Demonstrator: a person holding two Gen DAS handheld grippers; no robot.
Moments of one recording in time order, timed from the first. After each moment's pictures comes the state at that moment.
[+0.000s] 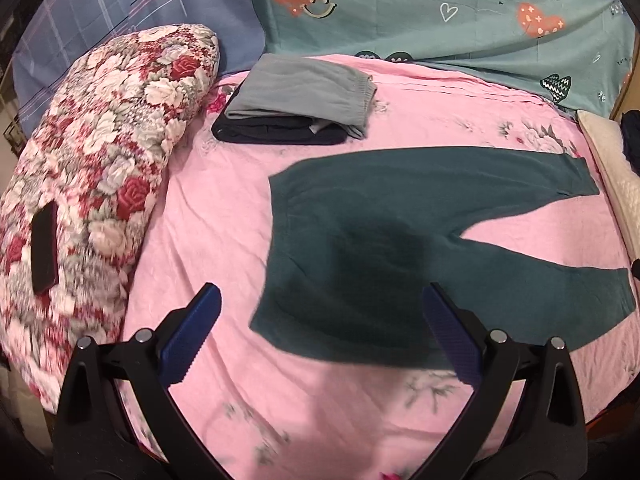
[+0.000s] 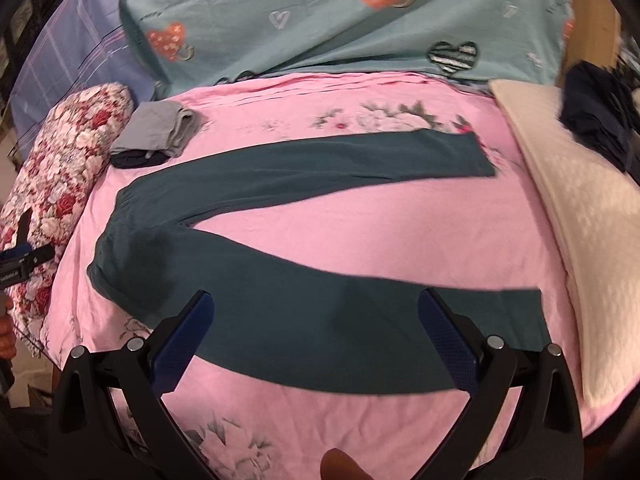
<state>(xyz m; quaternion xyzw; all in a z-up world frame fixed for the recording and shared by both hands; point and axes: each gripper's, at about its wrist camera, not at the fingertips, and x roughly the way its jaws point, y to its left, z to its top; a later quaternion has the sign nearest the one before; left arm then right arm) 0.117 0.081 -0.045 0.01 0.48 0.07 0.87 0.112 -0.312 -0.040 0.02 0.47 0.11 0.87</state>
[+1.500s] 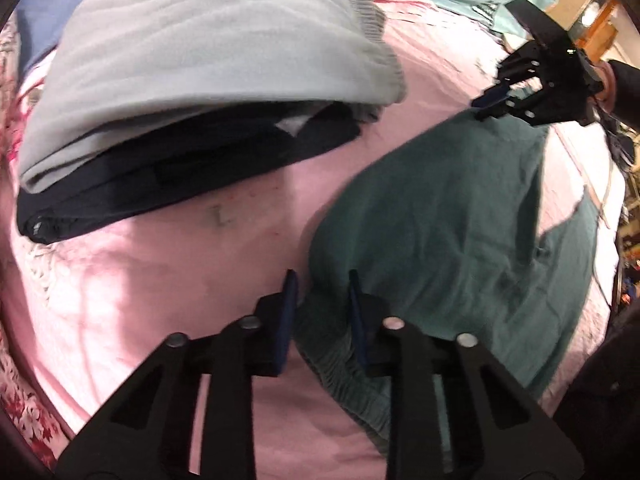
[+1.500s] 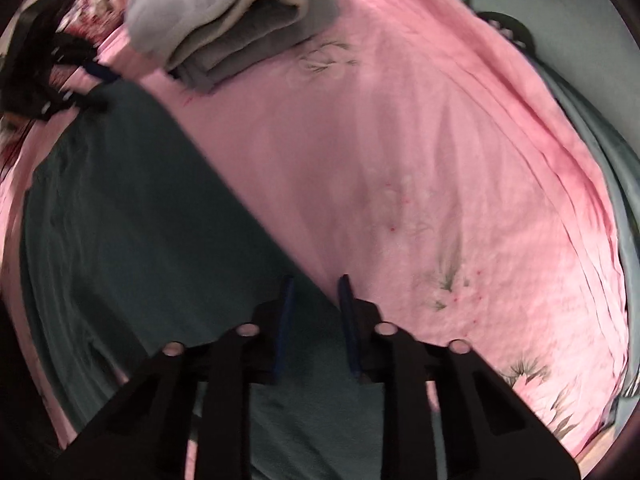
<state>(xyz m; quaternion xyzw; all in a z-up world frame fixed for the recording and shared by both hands) 0.341 0.177 -0.186 0.03 0.57 -0.25 0.78 0.440 -0.092 -0.170 -0.30 0.56 0.39 0.67</state>
